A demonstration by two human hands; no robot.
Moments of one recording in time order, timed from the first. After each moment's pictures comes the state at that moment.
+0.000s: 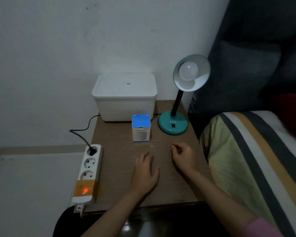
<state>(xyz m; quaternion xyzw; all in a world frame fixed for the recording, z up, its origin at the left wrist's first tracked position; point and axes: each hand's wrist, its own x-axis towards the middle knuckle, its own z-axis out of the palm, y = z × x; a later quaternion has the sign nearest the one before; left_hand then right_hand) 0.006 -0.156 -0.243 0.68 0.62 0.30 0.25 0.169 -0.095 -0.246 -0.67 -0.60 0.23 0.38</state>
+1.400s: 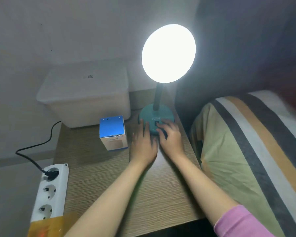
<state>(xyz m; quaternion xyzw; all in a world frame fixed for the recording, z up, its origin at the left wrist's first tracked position) 0.078 -0.010 -0.277 0.72 0.64 0.20 0.16 0.194 0.002 -0.282 -0.63 -0.62 0.16 0.43</state>
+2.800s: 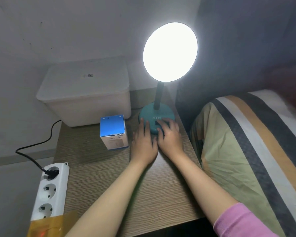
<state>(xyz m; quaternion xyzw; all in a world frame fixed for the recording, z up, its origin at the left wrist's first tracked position) 0.078 -0.011 -0.277 0.73 0.63 0.22 0.16 0.191 0.000 -0.277 -0.65 -0.66 0.12 0.35</state>
